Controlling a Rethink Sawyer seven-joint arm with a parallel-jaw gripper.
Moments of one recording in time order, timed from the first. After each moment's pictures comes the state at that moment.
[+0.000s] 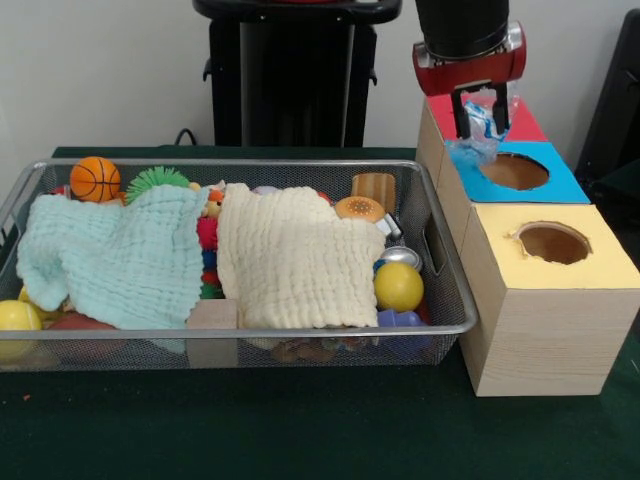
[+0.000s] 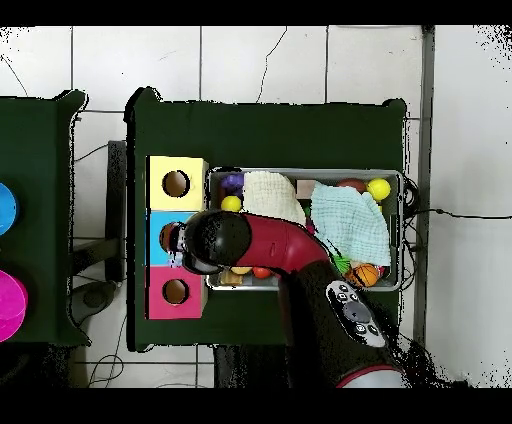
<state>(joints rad) -0.38 -0.77 0.37 1.91 0.08 0.66 1.70</state>
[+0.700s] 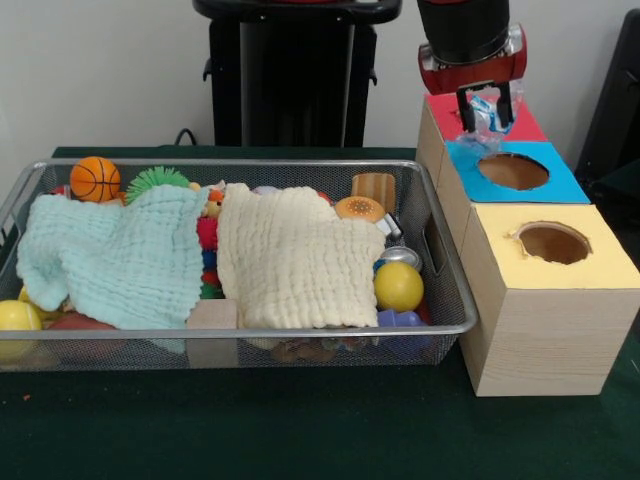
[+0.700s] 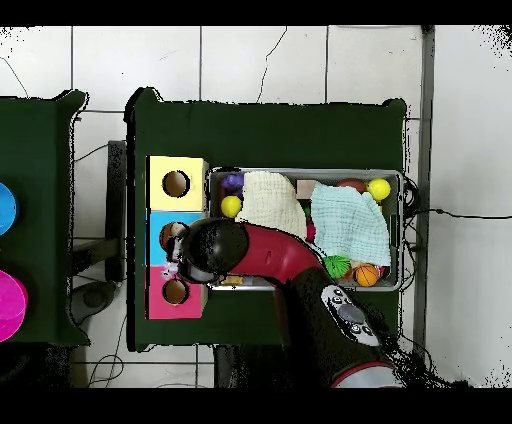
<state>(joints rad) -0.38 -0.75 0.37 1.97 0.14 0.66 1.70</state>
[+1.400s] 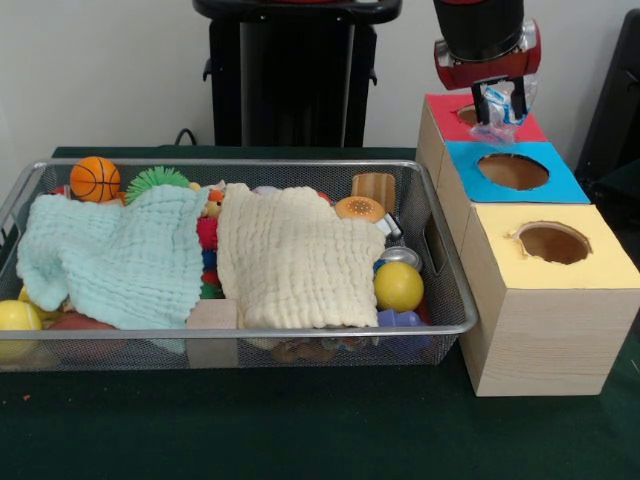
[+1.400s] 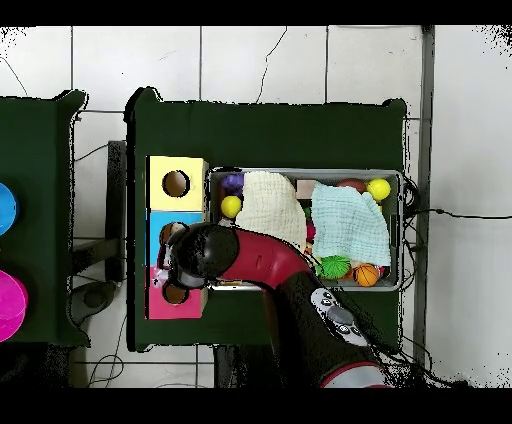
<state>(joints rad) -0.35 -0.75 0.37 2.00 0.17 0.66 1.70</state>
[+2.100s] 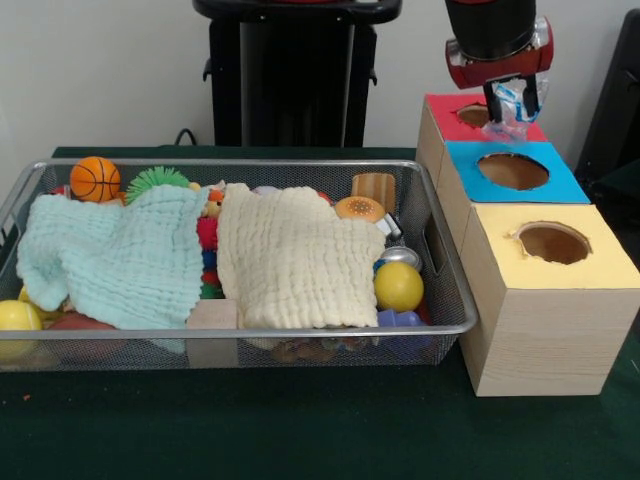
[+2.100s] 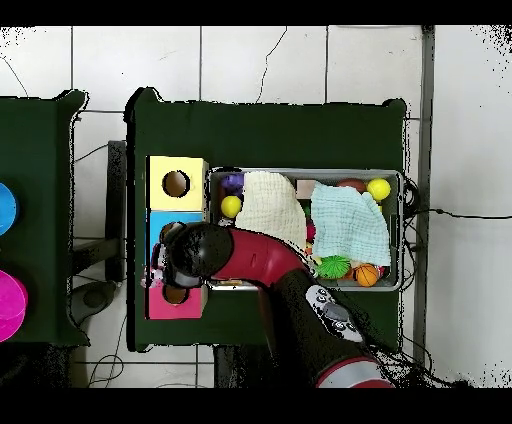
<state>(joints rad) -0.36 -0.75 0.40 2.00 0.18 0.66 1.70</state>
